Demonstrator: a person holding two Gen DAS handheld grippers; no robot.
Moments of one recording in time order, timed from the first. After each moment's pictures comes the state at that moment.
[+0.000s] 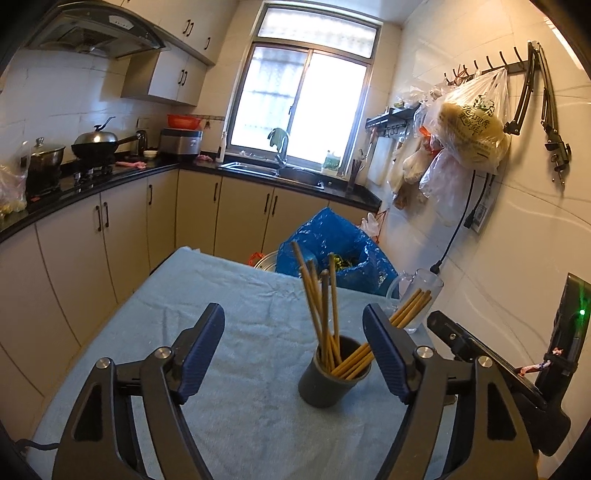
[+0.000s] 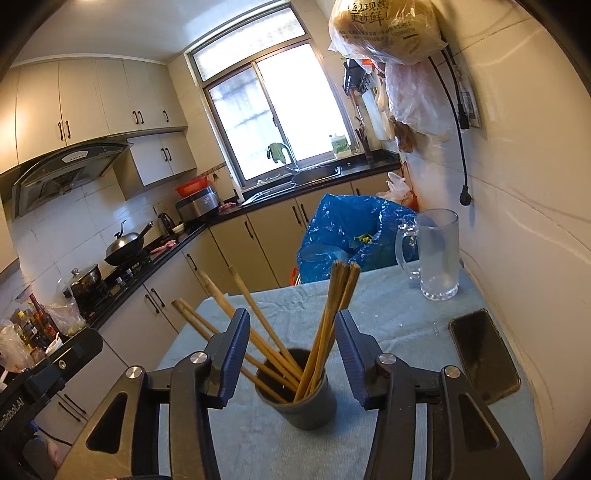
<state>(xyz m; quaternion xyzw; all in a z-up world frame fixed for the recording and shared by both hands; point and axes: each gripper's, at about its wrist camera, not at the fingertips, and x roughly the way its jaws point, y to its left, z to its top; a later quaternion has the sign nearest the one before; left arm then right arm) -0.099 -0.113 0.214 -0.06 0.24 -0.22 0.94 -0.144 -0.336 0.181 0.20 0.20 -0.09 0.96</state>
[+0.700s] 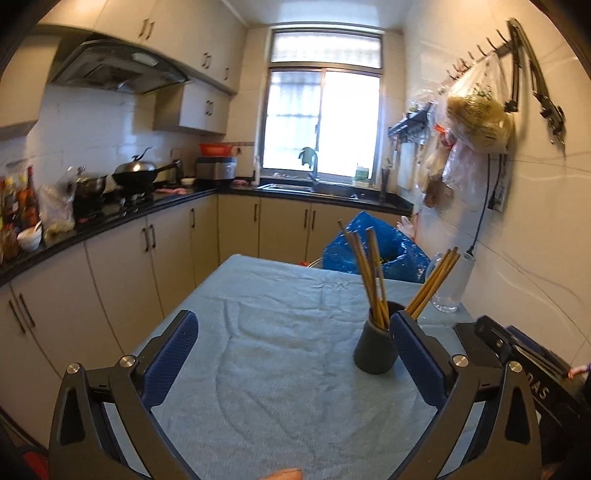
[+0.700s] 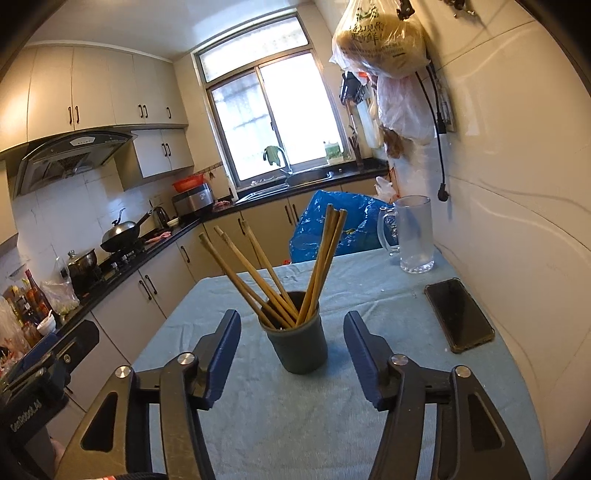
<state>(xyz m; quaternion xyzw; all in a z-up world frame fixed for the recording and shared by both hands) -0.172 -0.071 0.177 -0.02 0.19 -0.14 0.97 -0.222 -0.283 0.152 0.16 0.19 -0.12 0.96</state>
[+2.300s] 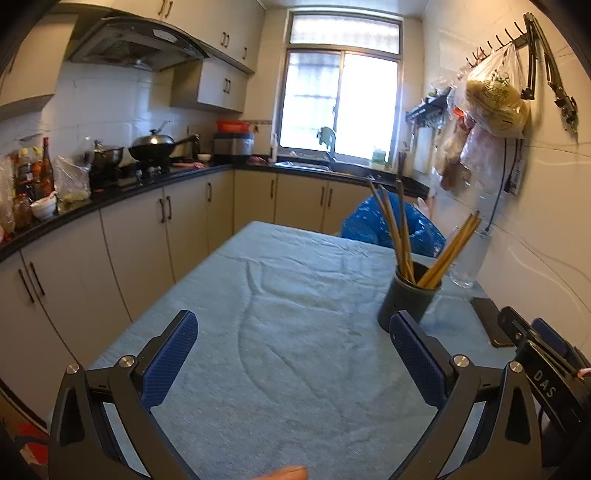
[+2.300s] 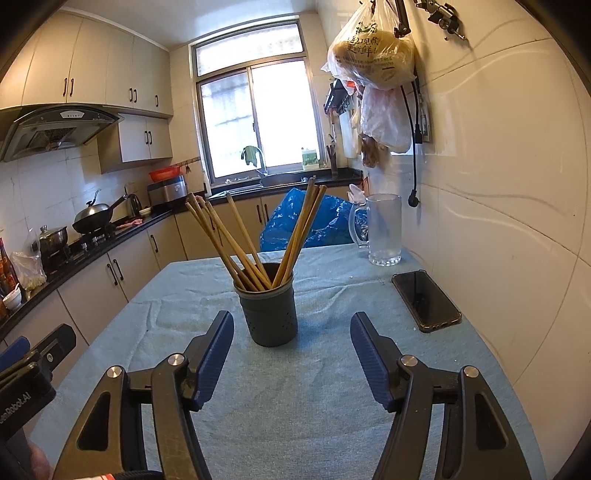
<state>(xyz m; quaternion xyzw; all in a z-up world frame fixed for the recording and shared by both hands) -0.186 -0.055 0.136 -0.02 0.23 -0.12 0.97 -0.246 -0.249 0.125 0.11 0.19 -0.18 0.96</state>
